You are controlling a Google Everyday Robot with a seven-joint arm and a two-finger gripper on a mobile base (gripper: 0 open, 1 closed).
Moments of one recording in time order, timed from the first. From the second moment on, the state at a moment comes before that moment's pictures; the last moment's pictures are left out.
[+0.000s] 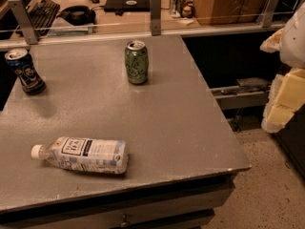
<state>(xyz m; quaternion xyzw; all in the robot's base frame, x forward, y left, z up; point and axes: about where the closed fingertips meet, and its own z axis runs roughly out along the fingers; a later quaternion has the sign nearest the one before) 0.438 -0.217 0.976 -0.60 0.78 -0.03 0.16</state>
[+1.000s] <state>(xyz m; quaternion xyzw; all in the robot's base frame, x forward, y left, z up) 0.393 -0.057 0.977 -0.66 0.72 0.03 0.21</state>
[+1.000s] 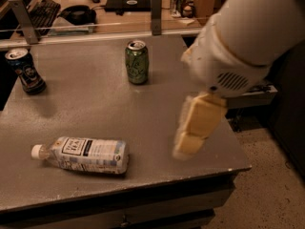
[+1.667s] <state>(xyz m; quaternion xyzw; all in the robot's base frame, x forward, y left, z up) 0.365 -0.003 0.980 -0.68 0.70 0.05 0.23</state>
